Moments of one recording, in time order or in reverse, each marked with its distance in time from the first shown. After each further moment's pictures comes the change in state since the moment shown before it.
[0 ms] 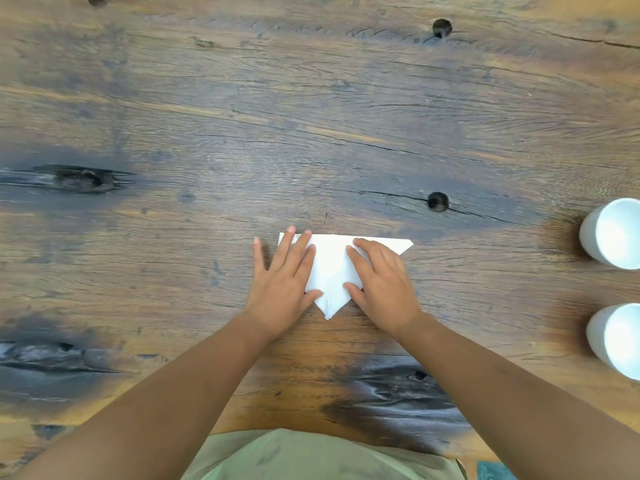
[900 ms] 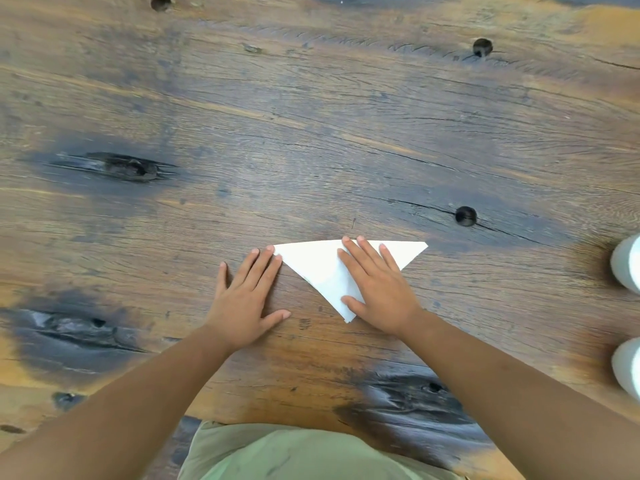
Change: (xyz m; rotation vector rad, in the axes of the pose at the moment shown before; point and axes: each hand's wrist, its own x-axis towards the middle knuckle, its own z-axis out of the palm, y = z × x) left_hand -0.070 -0.072 0.017 -0.180 -0.121 -0.179; right_hand 0.023 -0.023 0.002 -0.014 -0.285 -0.183
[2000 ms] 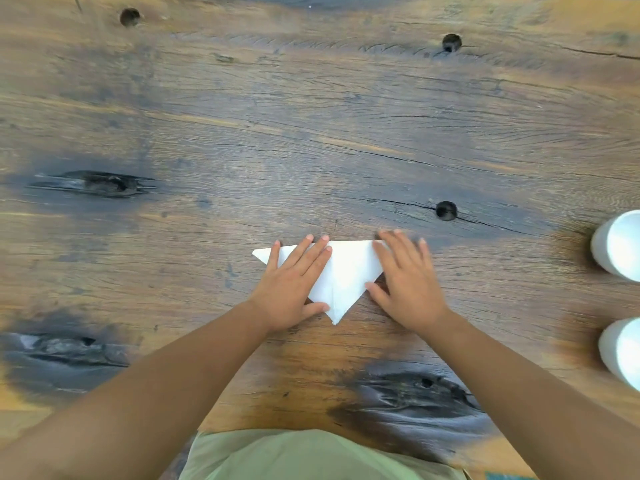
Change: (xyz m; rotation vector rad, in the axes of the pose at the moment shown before) left_hand 0.064 0.068 -0.014 0.072 -0.048 0.317; right_hand -0.032 0.040 -0.020 0.004 0.145 0.241
